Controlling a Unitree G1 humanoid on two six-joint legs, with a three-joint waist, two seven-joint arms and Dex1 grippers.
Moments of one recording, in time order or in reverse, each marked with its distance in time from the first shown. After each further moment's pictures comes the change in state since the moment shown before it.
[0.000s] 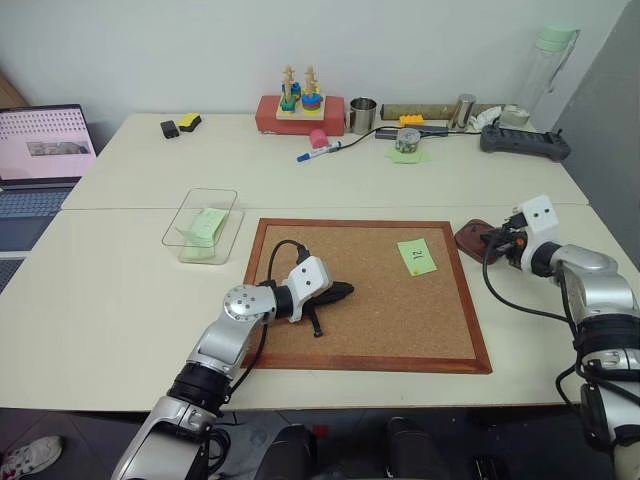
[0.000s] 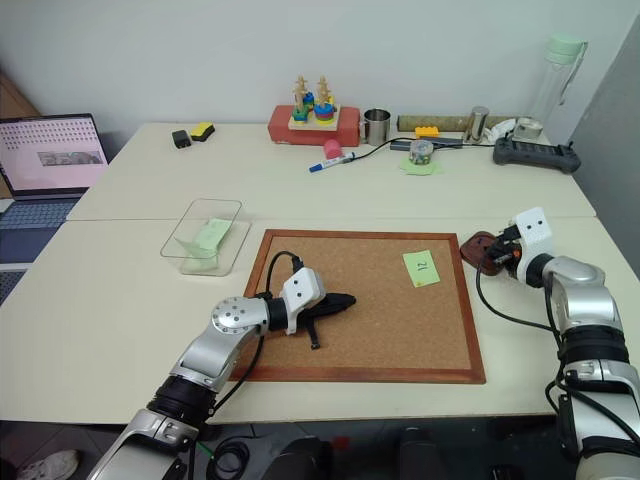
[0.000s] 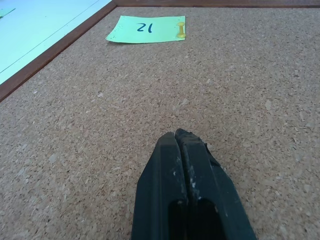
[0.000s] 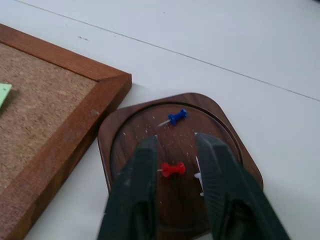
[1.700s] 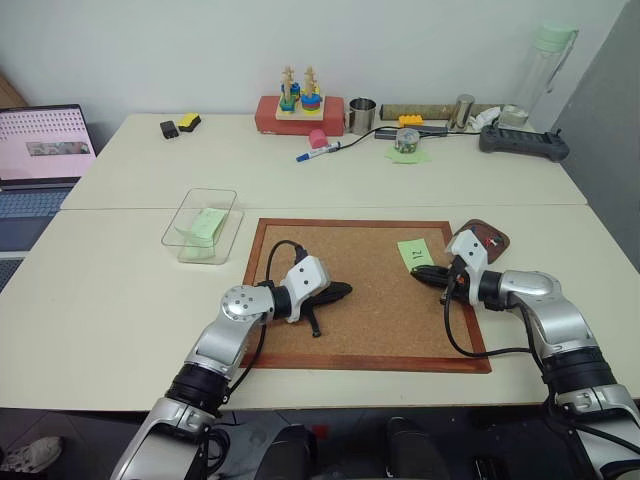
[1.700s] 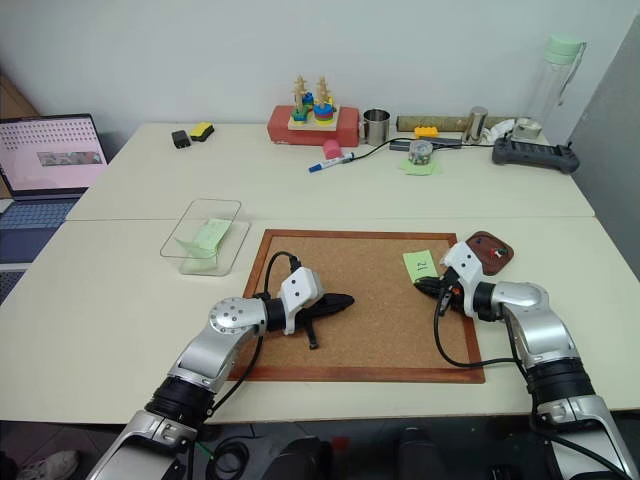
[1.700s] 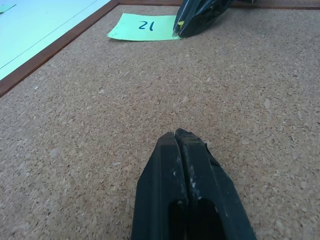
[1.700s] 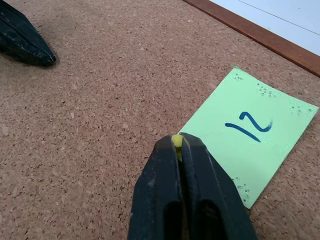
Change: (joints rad) left arm 0.014 0.003 0.014 -0.017 -0.009 0.024 -0.001; right arm 0.187 0.092 0.196 -0.340 0.062 -0.032 0.256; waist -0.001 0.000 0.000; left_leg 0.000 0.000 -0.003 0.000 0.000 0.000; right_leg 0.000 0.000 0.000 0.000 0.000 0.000
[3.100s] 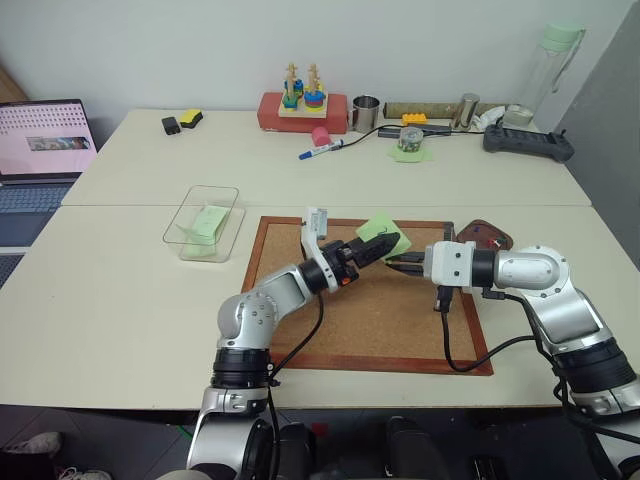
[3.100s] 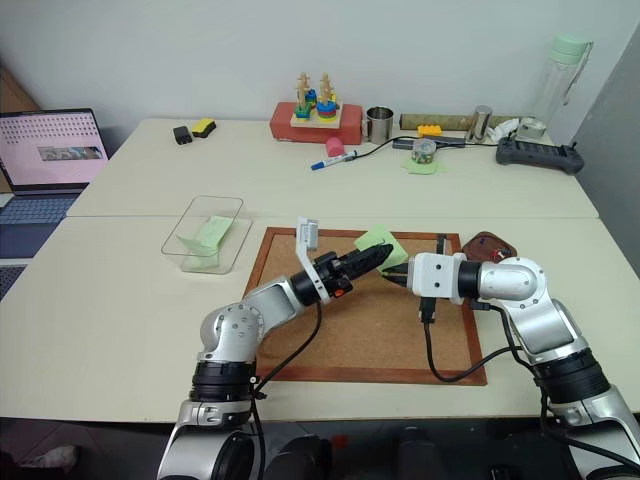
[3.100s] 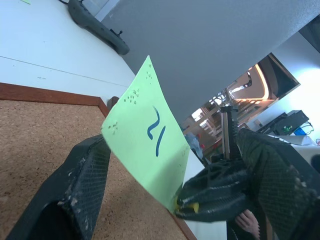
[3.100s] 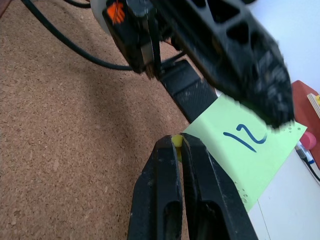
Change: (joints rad) left arm -0.126 -0.391 0.343 -0.143 -0.659 0.798 0.329; right arm -0.033 -0.105 0.126 -0.306 -0.201 -0.433 0.069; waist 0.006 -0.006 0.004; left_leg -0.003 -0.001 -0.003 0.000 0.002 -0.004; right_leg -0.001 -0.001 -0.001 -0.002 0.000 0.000
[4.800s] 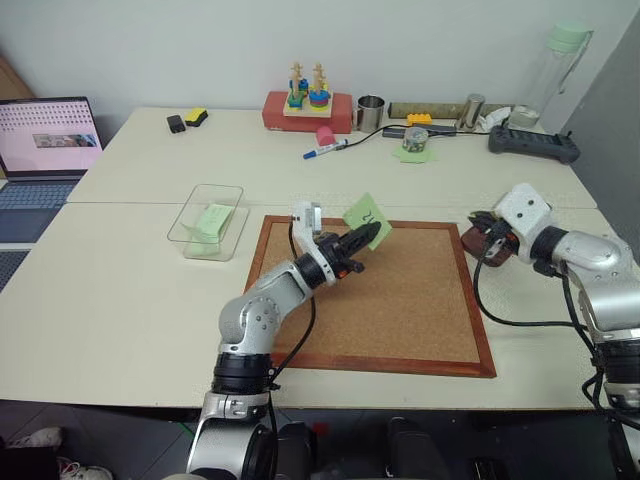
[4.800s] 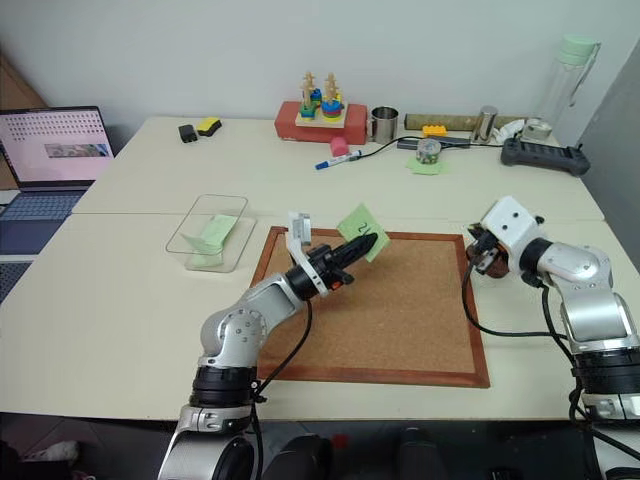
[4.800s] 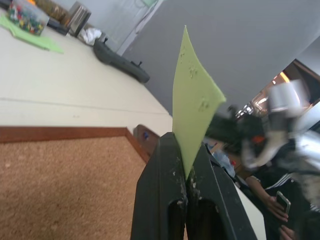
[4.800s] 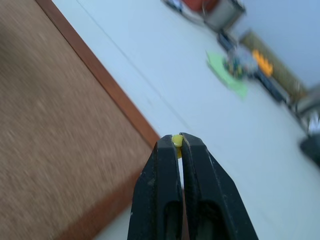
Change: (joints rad) left arm 0.040 0.025 -0.008 -0.102 0.046 -0.119 0.042; right arm 0.019 -0.077 -0.244 0.193 0.008 0.407 -0.303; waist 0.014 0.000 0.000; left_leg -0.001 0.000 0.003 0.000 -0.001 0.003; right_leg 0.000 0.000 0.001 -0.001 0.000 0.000
